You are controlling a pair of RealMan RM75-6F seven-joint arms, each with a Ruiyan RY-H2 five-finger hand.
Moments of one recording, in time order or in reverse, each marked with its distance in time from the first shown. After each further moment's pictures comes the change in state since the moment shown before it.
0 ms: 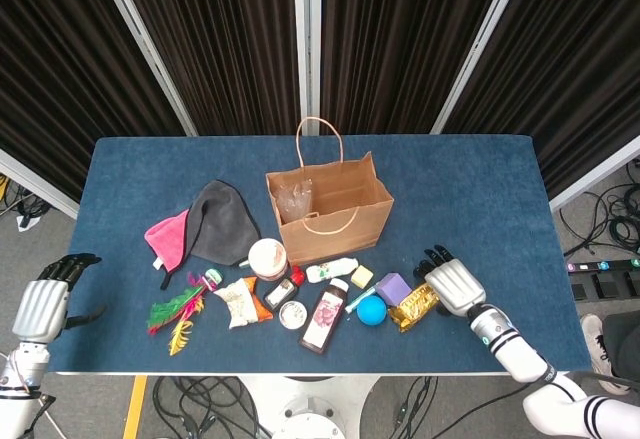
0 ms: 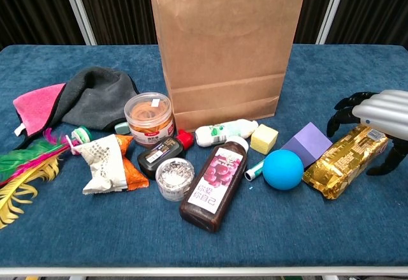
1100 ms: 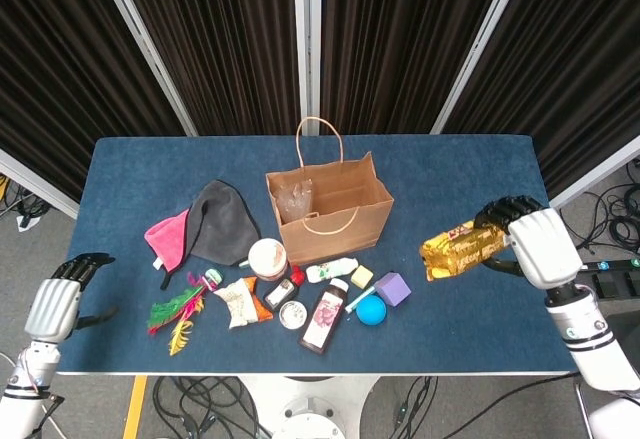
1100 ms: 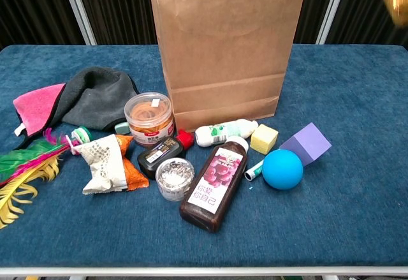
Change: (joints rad) left arm -0.014 0.021 0.006 -0.088 0.030 0.014 0.034; right arm -0.089 0.412 0.172 -0.377 -0.057 0.455 0.331
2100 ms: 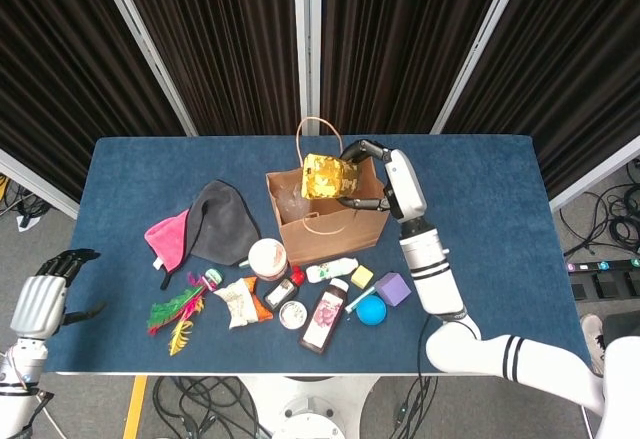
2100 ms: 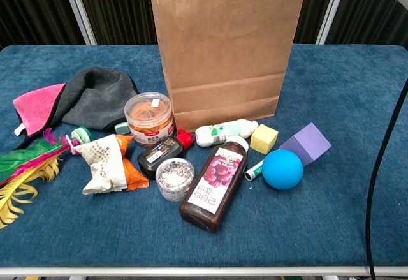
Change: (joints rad) left arm 0.001 0.001 -0.014 0.057 -0.031 -0.017 -0.048; right arm 0.380 -0.561 0.334 0.135 0.423 -0.202 0.284
